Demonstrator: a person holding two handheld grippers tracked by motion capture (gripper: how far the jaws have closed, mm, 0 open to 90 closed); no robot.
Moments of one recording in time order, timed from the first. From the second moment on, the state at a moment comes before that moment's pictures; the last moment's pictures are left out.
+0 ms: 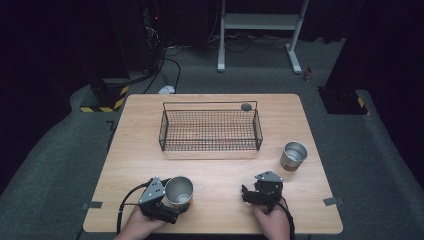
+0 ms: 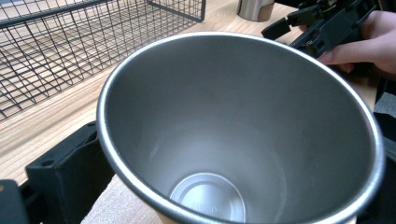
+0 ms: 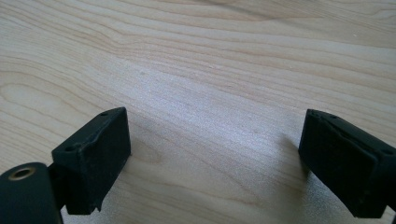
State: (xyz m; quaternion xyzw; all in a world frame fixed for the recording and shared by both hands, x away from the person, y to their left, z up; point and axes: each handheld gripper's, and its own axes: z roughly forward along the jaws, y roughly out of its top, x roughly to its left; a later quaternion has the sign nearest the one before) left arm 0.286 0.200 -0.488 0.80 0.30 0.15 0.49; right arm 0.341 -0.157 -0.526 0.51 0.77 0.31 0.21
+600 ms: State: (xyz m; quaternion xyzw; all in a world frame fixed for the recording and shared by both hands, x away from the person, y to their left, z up) left arm 0.286 0.202 -0.486 0.80 0.29 0.16 0.50; right arm 0.341 -0.158 -0.526 0.51 0.77 0.31 0.21
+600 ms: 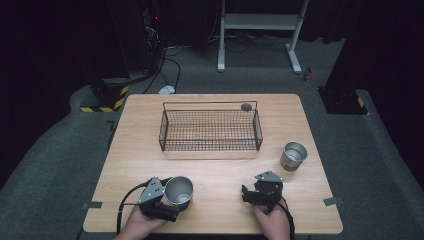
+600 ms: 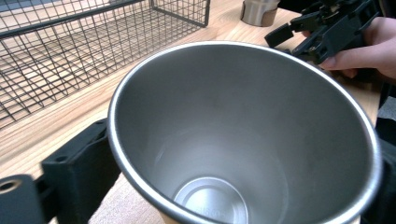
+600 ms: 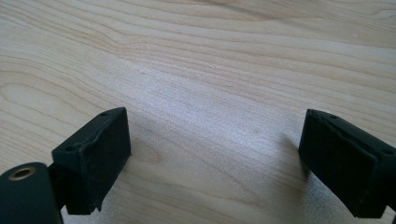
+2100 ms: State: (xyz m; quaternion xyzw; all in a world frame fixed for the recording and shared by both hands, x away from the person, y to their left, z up) left arm 0.295 0.227 -0.479 0.76 0.33 0.18 0.54; right arm 0.341 -0.158 -0.526 0.51 0.77 0.31 0.21
